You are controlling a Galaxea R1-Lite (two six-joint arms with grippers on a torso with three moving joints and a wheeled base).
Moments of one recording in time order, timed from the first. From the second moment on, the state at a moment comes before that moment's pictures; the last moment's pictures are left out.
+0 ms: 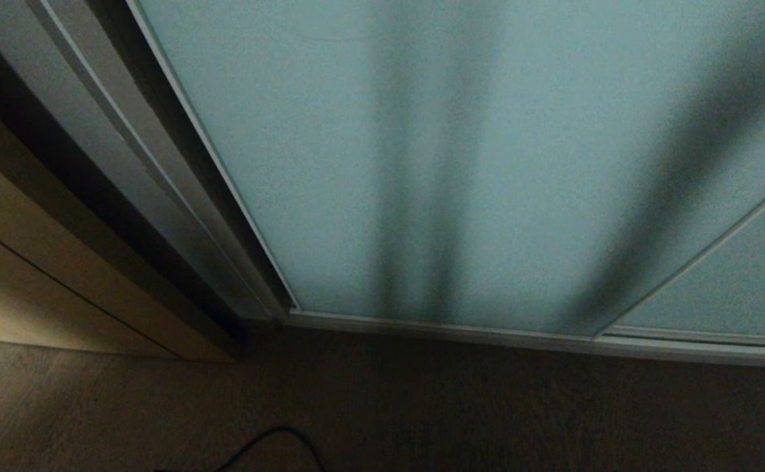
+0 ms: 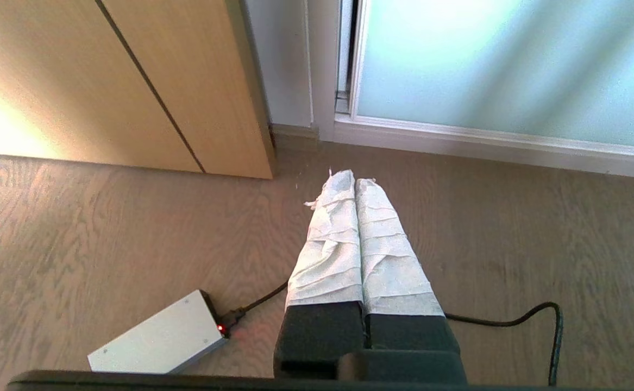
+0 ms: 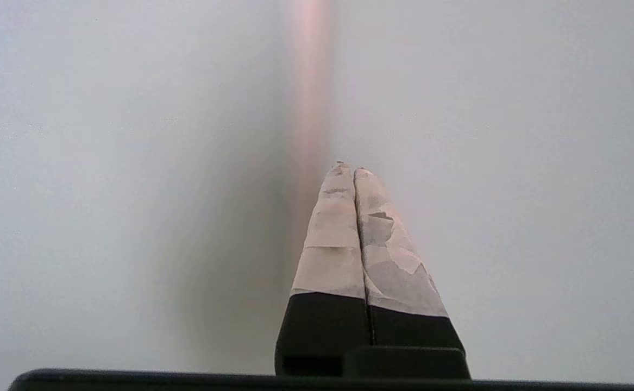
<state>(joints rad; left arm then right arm) 0.00 0.00 0.00 -0.01 0.00 0.00 -0.89 1.26 -1.41 -0.70 0.35 0.50</state>
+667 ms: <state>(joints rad) 0.00 0.00 0.00 -0.01 0.00 0.00 -0.41 0.80 -1.08 -0.41 0.34 0.21</state>
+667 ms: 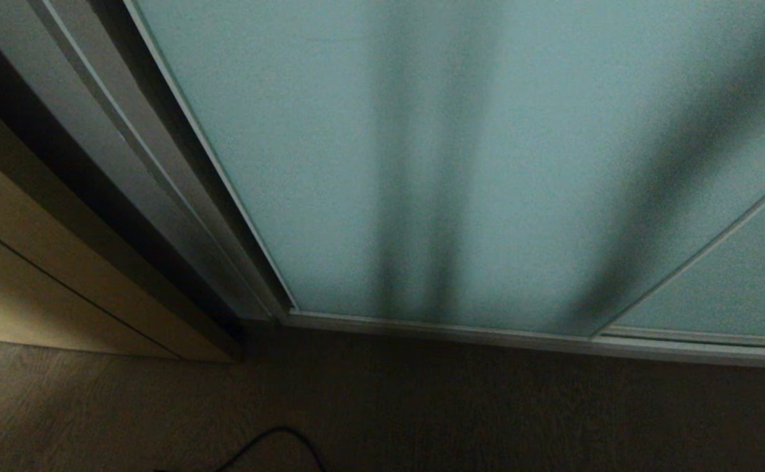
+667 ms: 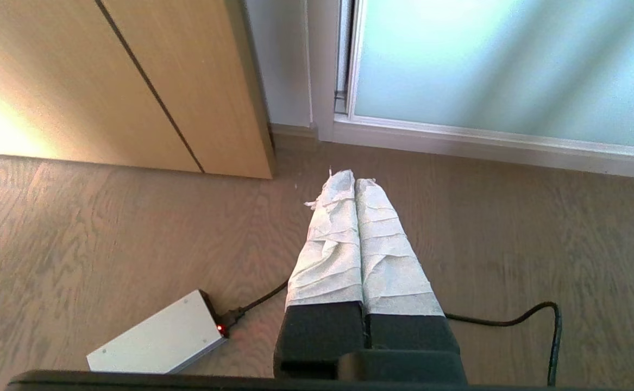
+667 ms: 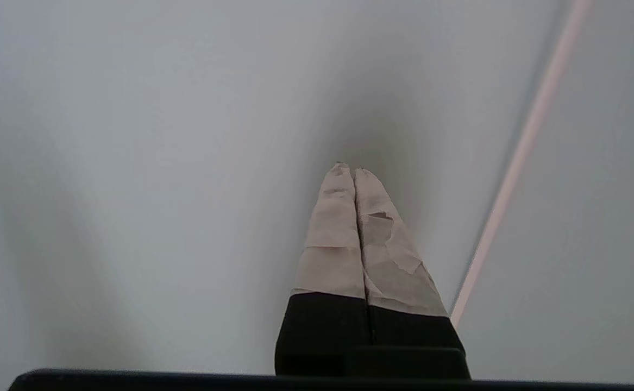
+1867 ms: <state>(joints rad) 0.00 0.00 0.00 -0.01 0.00 0.00 0.00 0.01 -0.01 0.00 0.01 -0.08</state>
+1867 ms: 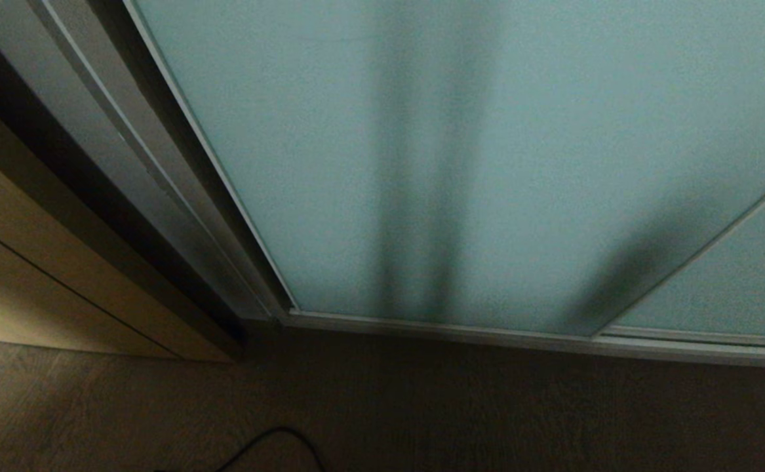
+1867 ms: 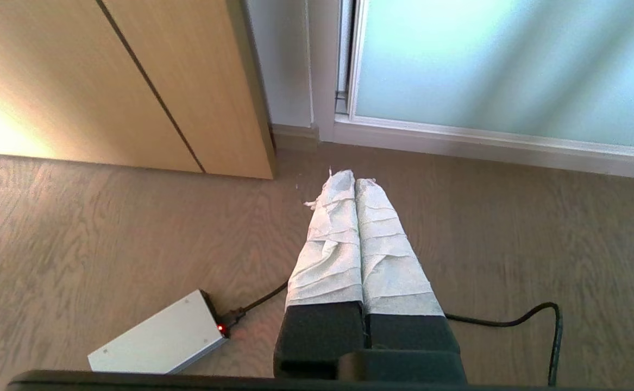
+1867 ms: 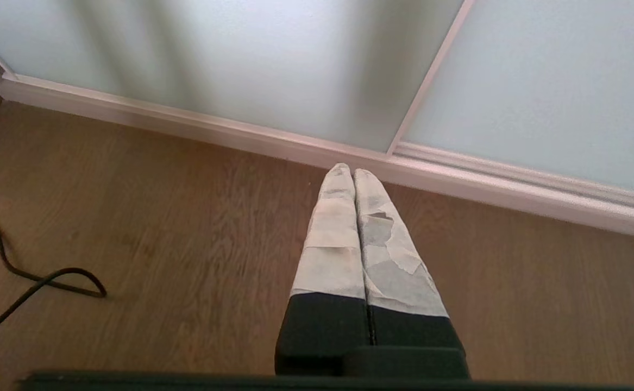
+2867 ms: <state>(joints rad) 0.00 0.00 0.00 -0.01 0.00 0.00 0.00 0.00 0.00 0.00 0.00 0.01</state>
